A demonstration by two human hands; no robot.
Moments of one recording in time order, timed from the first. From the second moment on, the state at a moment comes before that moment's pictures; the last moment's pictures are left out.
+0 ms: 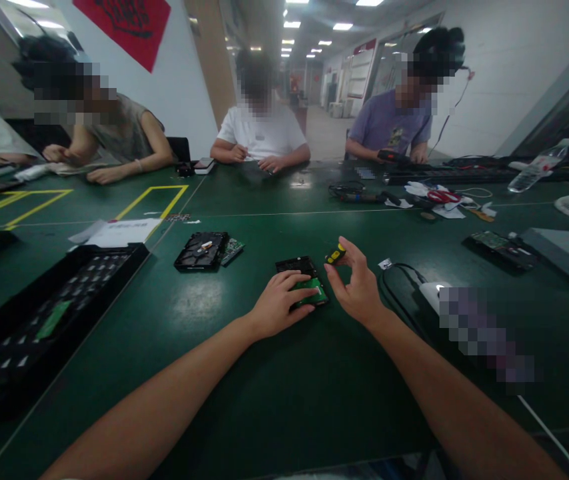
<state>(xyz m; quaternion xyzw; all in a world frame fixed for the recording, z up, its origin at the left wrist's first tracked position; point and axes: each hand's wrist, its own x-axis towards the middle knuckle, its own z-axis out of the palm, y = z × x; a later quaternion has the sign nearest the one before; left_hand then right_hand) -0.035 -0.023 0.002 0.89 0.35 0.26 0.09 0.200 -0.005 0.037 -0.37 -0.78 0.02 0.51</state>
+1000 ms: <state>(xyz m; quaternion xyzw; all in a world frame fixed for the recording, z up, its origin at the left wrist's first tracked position) -0.035 -0.026 0.004 0.89 0.35 0.27 0.09 0.200 -0.006 0.038 -0.38 -0.79 0.05 0.48</state>
